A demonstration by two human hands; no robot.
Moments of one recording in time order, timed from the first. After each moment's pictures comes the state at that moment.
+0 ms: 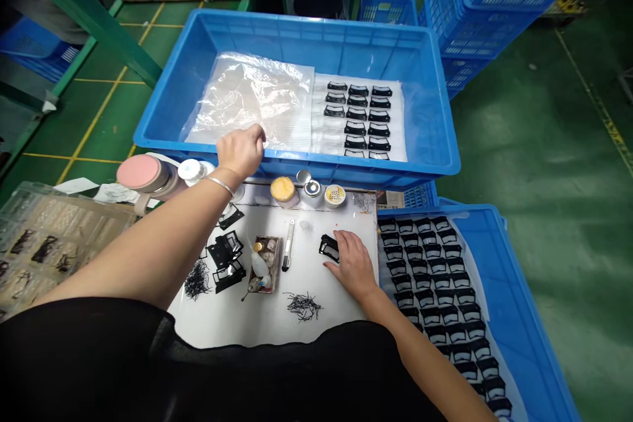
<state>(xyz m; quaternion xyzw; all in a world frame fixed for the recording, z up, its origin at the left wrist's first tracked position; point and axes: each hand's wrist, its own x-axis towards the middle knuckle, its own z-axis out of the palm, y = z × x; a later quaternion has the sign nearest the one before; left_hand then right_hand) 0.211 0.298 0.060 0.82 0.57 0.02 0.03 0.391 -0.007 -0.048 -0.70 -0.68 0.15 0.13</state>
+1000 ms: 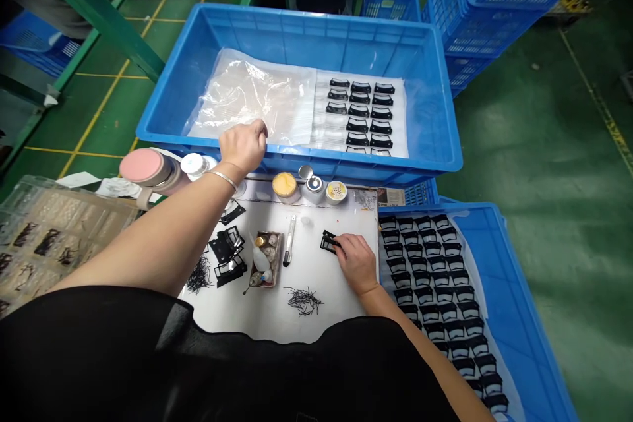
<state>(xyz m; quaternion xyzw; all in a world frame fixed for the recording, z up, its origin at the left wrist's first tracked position) 0.210 0.300 0.057 0.82 0.57 0.03 0.02 0.390 -0.007 -0.049 -0.71 -0.64 0.15 0.26</state>
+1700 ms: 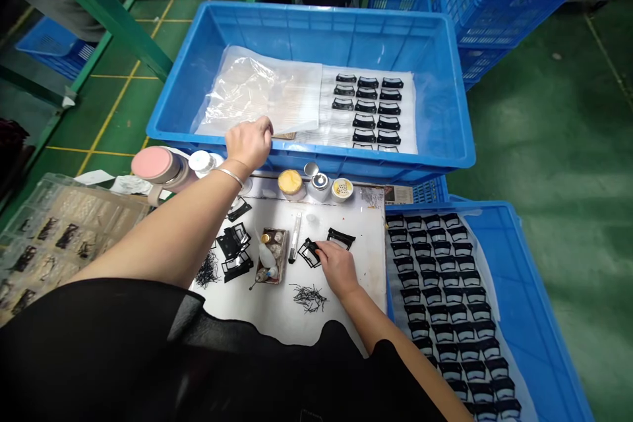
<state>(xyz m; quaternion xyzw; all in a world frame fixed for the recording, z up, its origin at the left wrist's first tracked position) 0.210 0.299 0.056 0.82 0.57 0.03 0.01 0.334 -0.001 -0.058 -0.70 -0.58 0.29 0.28</state>
